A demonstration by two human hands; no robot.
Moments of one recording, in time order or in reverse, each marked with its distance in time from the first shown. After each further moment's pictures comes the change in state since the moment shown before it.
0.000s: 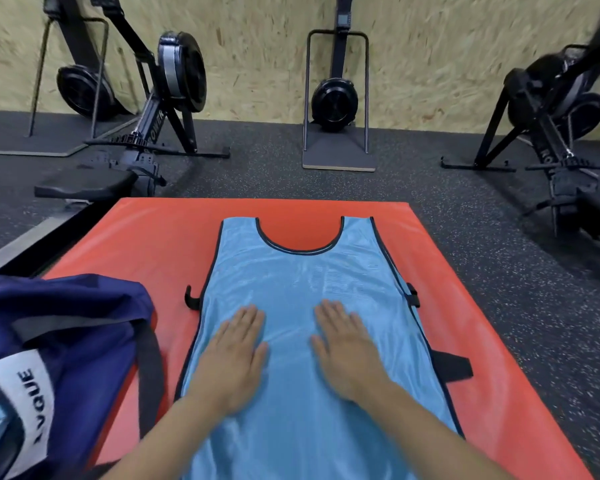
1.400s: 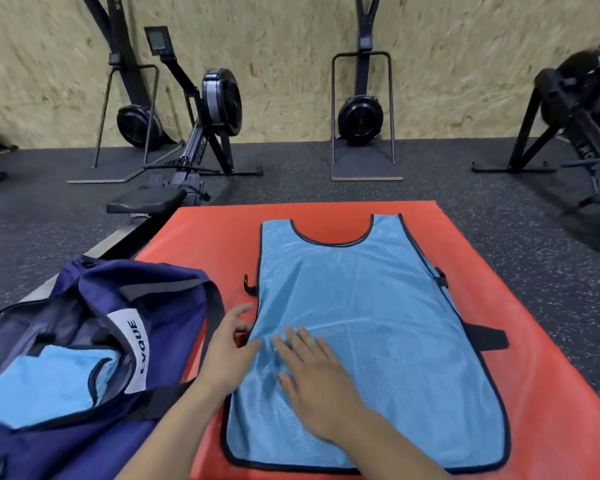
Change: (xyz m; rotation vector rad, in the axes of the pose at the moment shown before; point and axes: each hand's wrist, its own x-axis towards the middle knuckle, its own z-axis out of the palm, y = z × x) left_hand -0.076 -0.024 -0.052 -0.838 0.224 -0.393; right_hand -0.081 -0.127 0.013 0.039 -0.040 -0.289
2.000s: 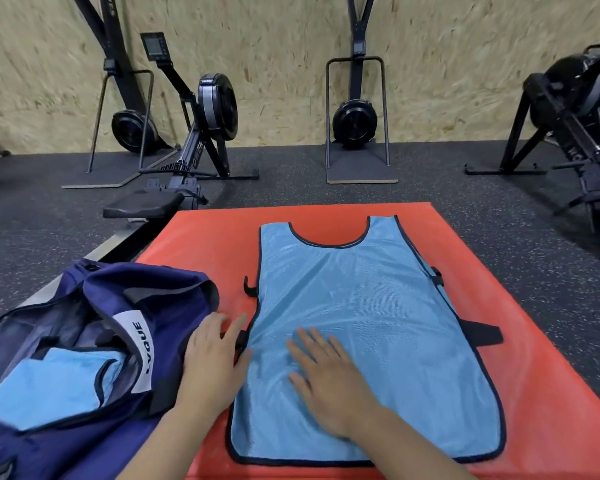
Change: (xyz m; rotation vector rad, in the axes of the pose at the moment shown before) left_hand -0.014 -0.018 -0.027 0.874 0.119 0.406; right_hand -0.011 0.011 -0.003 -0.034 -0.036 0.029
